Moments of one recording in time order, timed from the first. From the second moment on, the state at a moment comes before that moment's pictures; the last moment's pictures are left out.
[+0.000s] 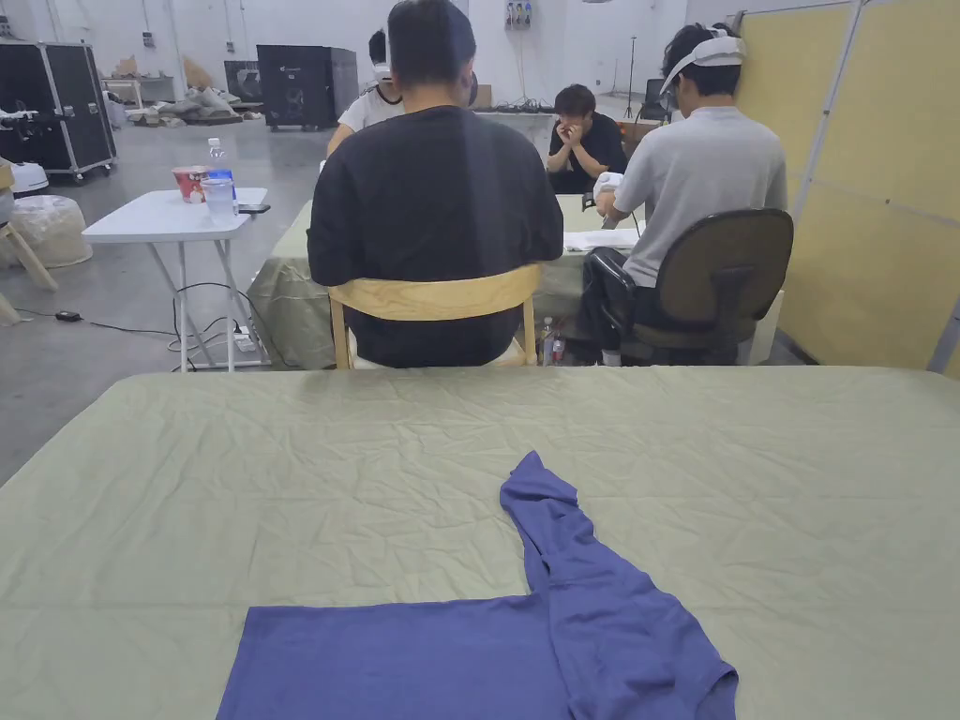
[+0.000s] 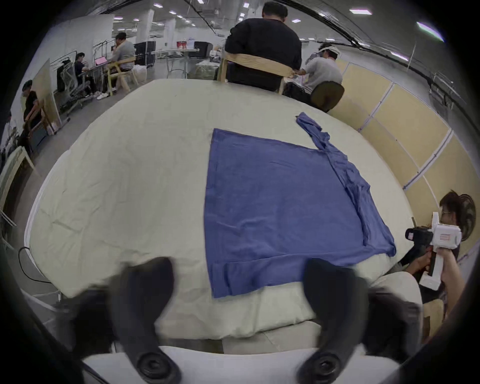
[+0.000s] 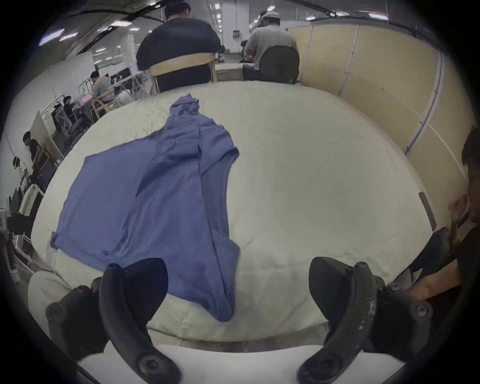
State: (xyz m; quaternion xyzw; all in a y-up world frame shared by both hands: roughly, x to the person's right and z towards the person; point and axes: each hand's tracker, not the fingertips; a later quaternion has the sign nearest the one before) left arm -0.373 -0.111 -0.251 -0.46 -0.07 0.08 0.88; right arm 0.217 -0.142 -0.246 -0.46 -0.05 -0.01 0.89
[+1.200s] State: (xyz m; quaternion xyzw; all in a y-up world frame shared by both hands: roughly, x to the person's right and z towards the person) left arm -0.330 -0.128 -0.324 -0.34 -0.02 0.07 0.94; right arm 0.059 -0.211 -0.856 -0.45 -0.02 -0.02 0.89
